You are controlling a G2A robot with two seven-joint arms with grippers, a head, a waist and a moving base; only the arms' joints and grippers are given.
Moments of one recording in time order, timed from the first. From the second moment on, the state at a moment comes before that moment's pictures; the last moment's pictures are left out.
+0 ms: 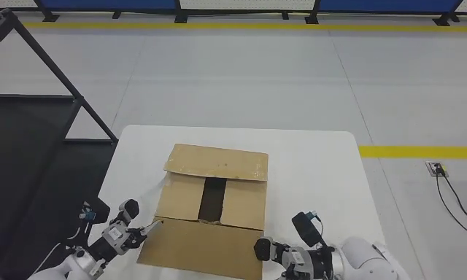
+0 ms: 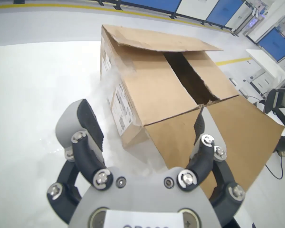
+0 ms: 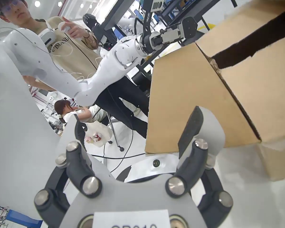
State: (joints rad) left arm 1.62 -1.10 -1.82 -1.90 0.69 -0.64 -0.43; right arm -1.24 -1.04 1.19 -1.75 0.08 -0.84 0.98
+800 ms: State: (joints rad) left arm 1.62 -1.09 -1.82 -1.86 0.77 -0.68 -0.47; right arm -1.15 -1.05 1.14 -1.67 0.28 -0.62 0.81
